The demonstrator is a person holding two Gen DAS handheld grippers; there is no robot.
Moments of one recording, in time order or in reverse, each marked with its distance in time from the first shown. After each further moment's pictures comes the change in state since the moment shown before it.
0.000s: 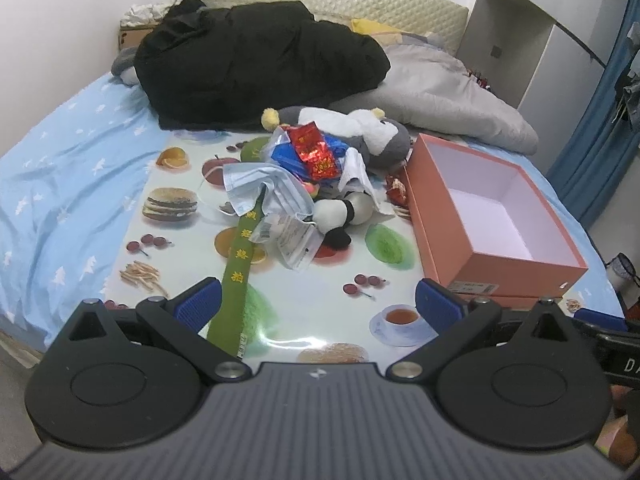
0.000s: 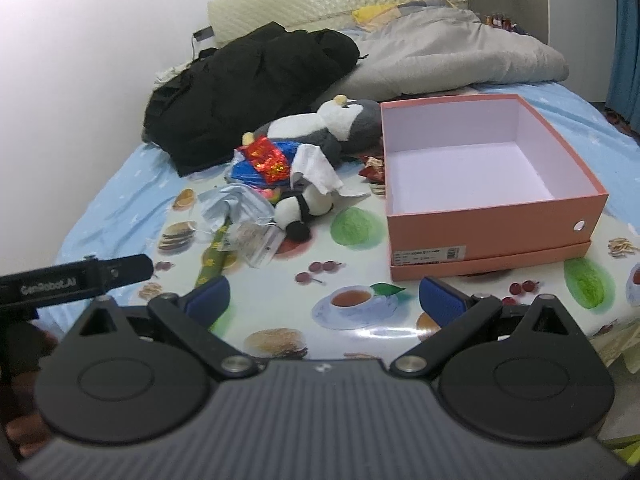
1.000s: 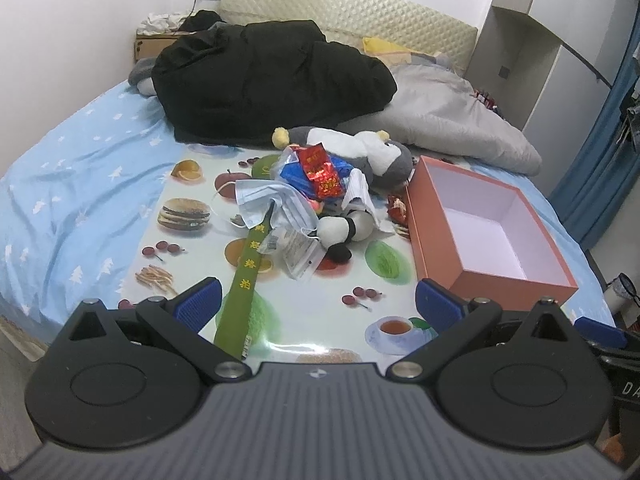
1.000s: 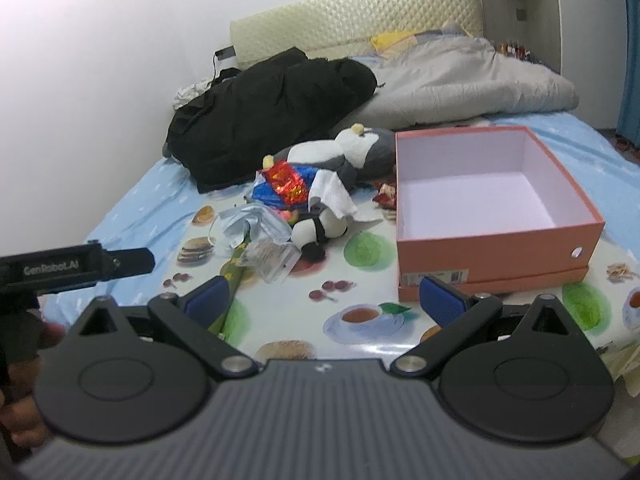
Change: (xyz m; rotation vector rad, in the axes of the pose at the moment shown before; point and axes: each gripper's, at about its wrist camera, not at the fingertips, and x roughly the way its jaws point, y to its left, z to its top) left arm -0.044 -0.006 0.001 -0.026 -0.051 0.029; right arm -0.033 0.000 0.000 -0.037 -0.072 0.048
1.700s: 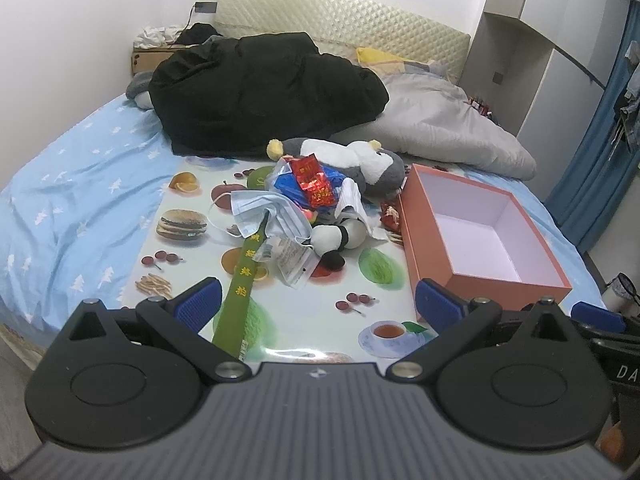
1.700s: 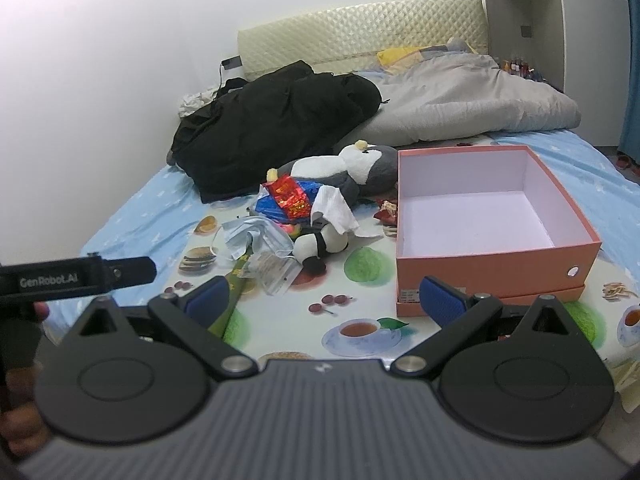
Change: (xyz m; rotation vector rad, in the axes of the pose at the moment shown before) left arm -0.016 -0.008 -0.003 0.015 -0.036 -0.003; right arm -0.013 0.002 0.007 -0.033 -0.045 0.001
